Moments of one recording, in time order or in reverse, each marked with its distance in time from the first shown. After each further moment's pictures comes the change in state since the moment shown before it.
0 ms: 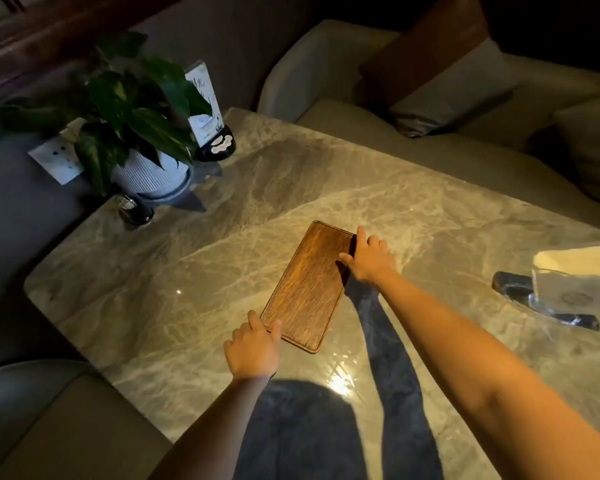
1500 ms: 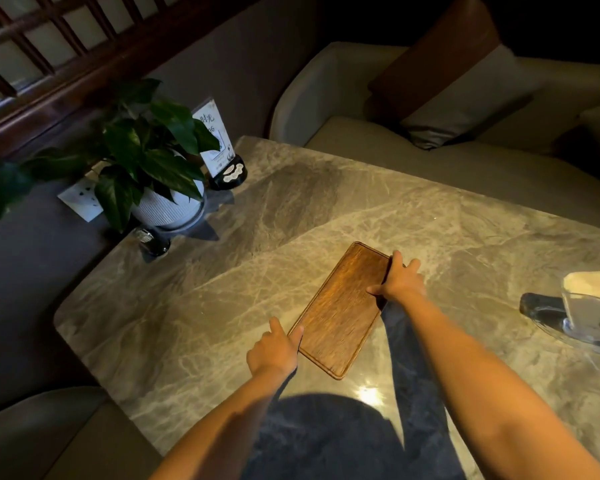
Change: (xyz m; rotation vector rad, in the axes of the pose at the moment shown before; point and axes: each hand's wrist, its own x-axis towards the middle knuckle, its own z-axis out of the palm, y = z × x) left_hand 0.041 0.028 -0.019 -0.083 -0.202 -0.046; right_hand 0.015 0.025 -0.012 0.261 -0.070 0.270
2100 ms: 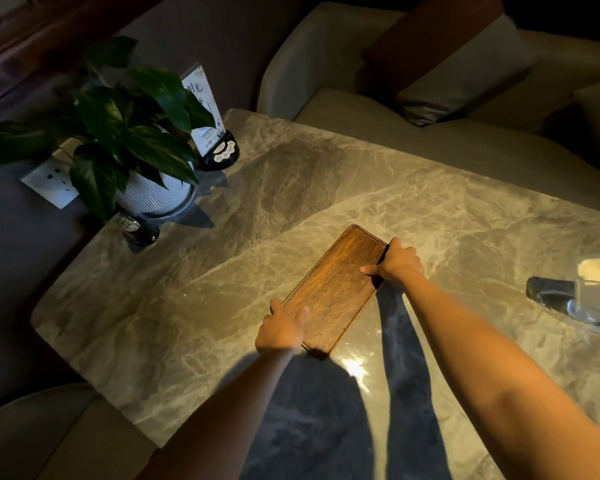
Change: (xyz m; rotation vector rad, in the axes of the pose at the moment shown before) left_hand 0.028 -0.005 -0.011 -0.239 -0.088 -0.039; right_hand 0.012 -0.032 0.007 0.041 -0.034 0.125
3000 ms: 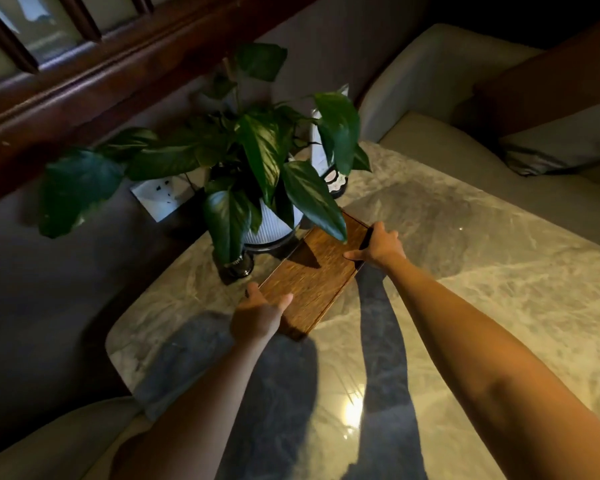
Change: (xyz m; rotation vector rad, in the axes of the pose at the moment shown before) left_hand 0.152 -0.107 -0.168 -0.286 0.180 -0.085; right_hand 0.047 -0.270 0.083 -0.054 -0.034 -0.303
